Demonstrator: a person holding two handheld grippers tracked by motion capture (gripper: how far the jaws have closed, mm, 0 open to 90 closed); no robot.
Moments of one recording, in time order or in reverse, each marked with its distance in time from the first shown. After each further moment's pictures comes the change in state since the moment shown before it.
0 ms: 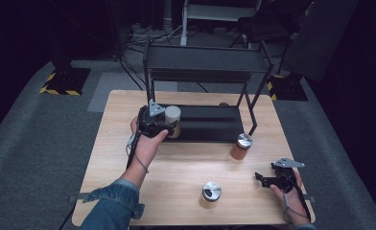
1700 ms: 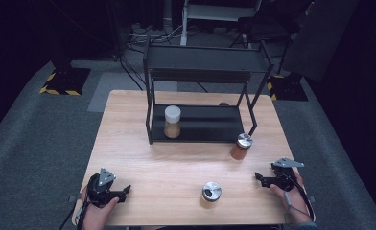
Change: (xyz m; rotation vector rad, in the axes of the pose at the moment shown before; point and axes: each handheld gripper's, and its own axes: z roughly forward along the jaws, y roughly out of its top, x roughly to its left) left arm 0.020 -0.180 -0.074 0.258 0.050 -0.100; right arm 0.007 0.002 -0.004 -0.011 -0.010 0.012
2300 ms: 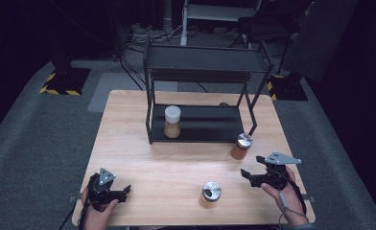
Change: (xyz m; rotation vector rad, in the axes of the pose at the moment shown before) left arm -0.005 0.001 0.001 0.009 0.024 -0.029; right arm 0.047 0.051 -0.039 -0.139 0.200 -0.074
